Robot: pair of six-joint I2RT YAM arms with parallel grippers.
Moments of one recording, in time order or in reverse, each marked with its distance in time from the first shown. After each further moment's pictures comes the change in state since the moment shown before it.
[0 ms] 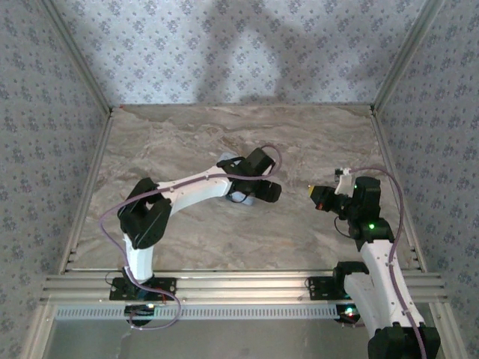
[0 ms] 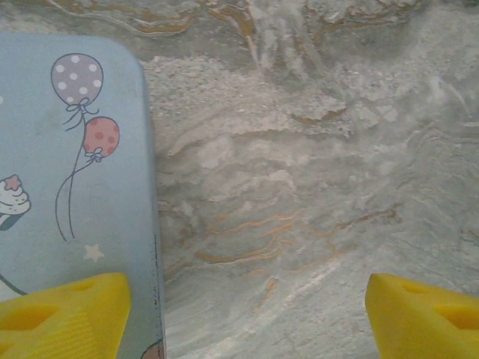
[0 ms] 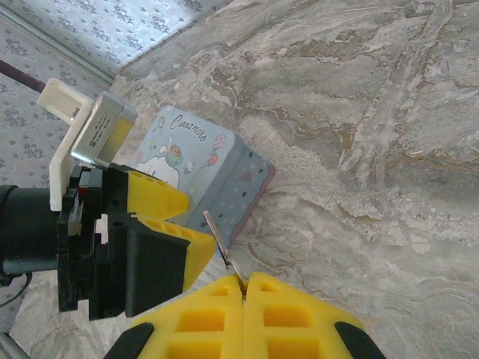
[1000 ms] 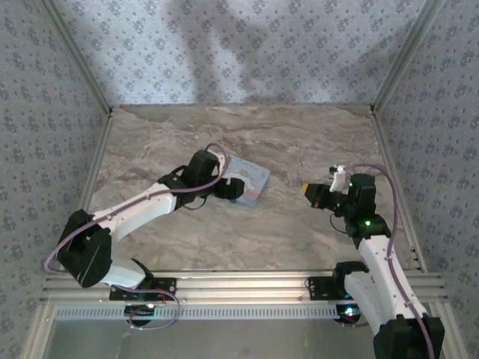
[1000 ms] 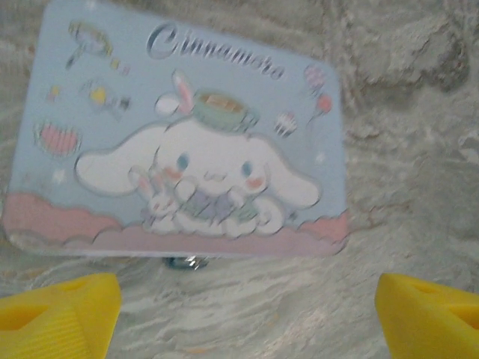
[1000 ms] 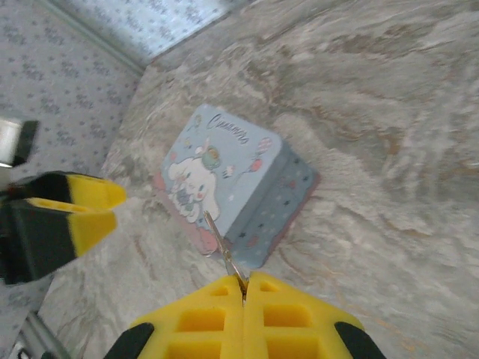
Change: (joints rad) left arm 0.239 -0.507 -0.563 0.266 0.113 -0.002; right arm 0.091 0.076 -0.007 0.129 -0.037 0.046
